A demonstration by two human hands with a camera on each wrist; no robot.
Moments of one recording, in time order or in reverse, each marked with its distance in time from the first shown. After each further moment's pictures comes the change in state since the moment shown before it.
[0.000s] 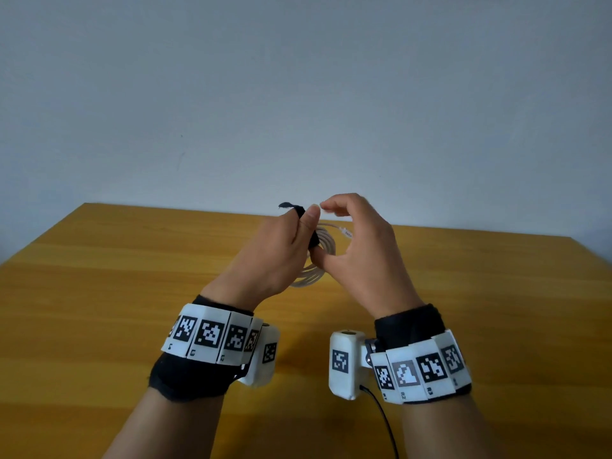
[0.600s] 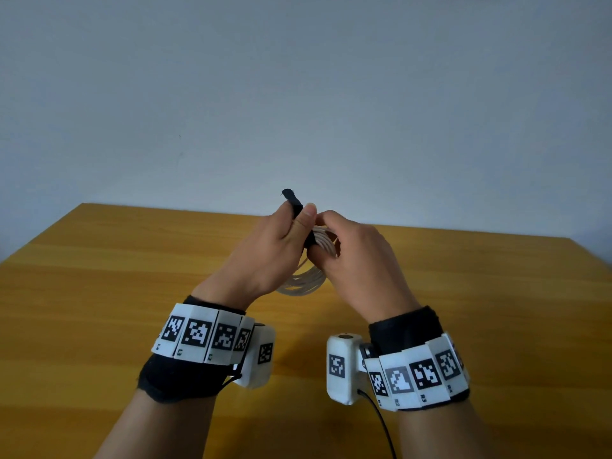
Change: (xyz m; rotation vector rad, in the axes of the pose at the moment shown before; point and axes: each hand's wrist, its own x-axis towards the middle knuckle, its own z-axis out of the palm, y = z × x) left_hand -0.003 0.006 -0.007 -0.162 -0.020 -0.064; right_hand 0.000 -0.011 -0.002 -0.174 -0.178 0.050
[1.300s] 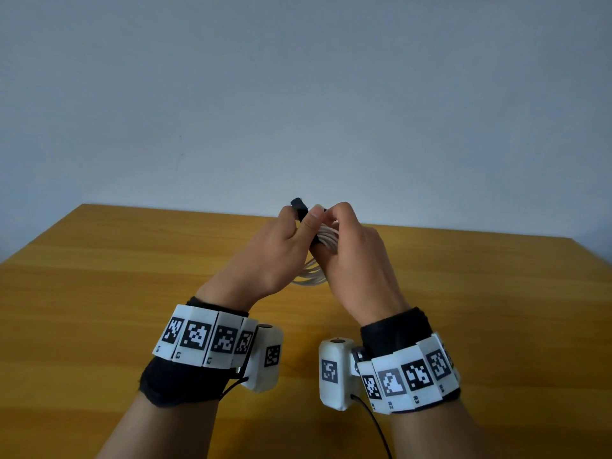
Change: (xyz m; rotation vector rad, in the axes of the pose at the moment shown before) left_hand 0.003 0.000 0.004 0.028 -0.034 -0.087; right_hand 0.001 -0.002 0.012 0.146 0.098 0.036
